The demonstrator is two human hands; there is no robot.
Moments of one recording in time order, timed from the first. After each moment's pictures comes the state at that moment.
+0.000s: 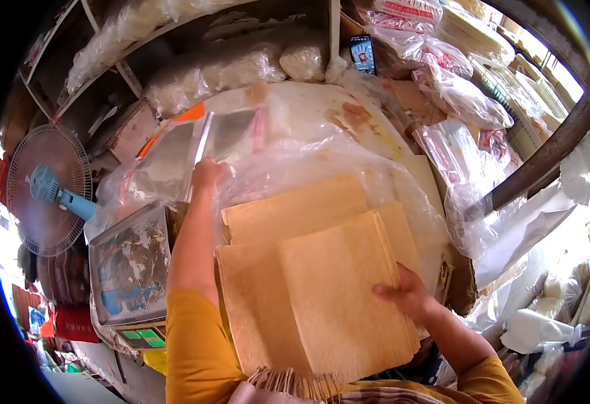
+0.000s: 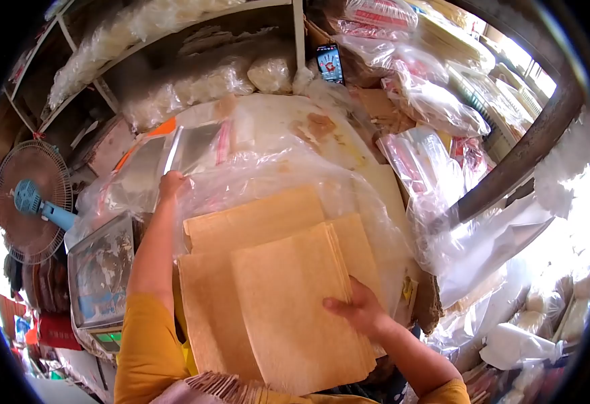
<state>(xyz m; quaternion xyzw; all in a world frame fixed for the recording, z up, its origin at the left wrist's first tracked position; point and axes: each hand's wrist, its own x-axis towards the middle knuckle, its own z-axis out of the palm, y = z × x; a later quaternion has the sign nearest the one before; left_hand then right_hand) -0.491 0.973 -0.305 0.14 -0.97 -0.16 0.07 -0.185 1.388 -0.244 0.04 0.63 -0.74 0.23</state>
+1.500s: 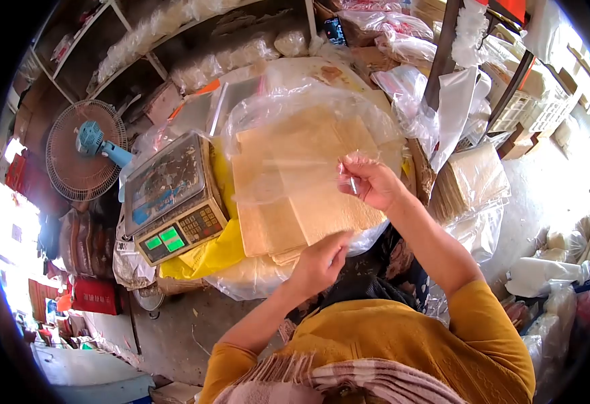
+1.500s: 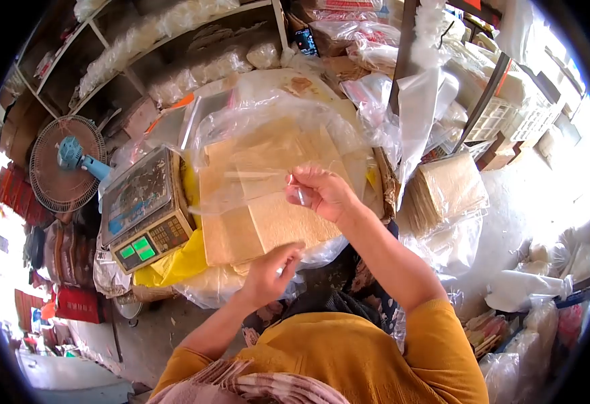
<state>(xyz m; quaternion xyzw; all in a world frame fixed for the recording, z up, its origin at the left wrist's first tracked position) 0.009 1.194 -0.213 -0.28 -0.82 -0.50 -0.01 -0.107 1.374 -0.191 0.05 0.38 -0.90 0.22</state>
